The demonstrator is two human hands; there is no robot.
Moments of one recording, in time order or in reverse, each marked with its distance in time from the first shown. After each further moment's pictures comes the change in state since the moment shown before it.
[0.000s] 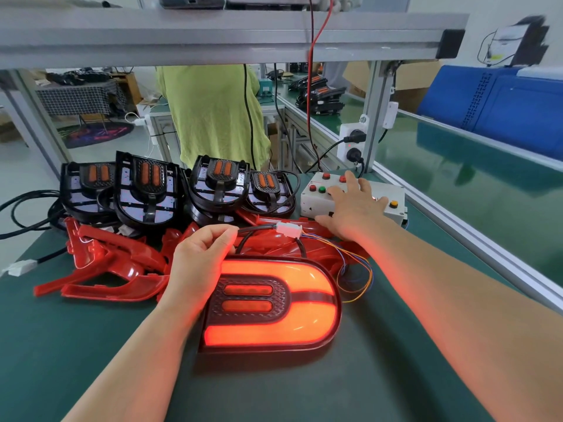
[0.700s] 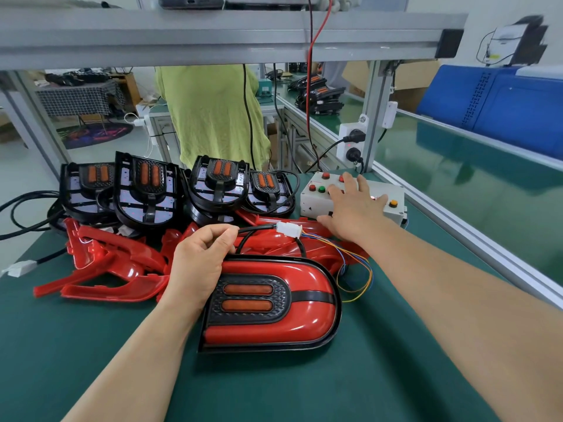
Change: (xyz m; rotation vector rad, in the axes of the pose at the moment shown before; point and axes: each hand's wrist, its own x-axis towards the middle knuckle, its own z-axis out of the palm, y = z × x) left_hand 0.002 -0.004 0.001 -0.038 -0.011 -0.017; right_hand -0.002 0.002 0.001 -0.014 0.025 -0.037
